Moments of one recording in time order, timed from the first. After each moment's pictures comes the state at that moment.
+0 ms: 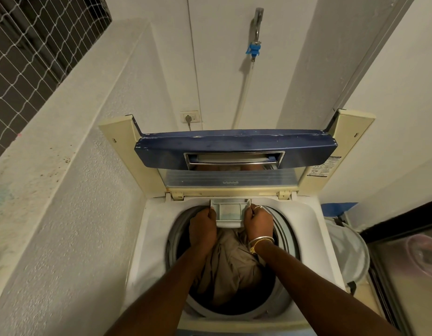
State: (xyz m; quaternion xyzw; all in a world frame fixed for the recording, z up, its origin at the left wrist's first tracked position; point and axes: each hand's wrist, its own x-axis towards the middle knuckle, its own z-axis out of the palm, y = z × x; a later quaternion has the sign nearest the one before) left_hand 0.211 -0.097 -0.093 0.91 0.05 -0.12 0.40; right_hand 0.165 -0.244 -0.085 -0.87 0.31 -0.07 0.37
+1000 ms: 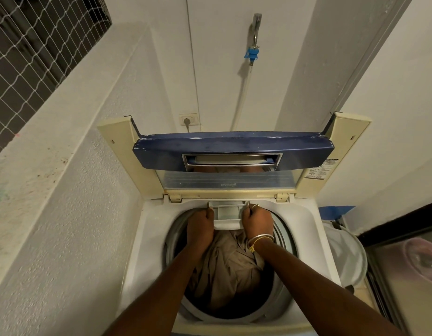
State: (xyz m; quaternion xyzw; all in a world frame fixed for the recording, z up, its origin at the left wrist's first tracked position) left_hand 0.215 -0.098 -0.078 0.90 0.05 -0.14 0.42; right_hand 0.170 -0.247 -0.069 -0.90 0.30 -0.07 0.32
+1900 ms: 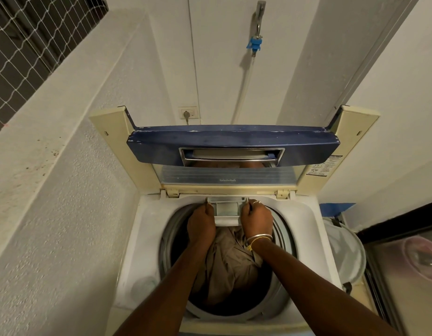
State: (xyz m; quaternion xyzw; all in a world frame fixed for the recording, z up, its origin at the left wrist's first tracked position) left_hand 0.210 -0.109 -0.090 0.90 0.08 -0.10 0.41; right_hand 0.167 -0.247 -0.075 -0.89 0.28 -0.10 0.34
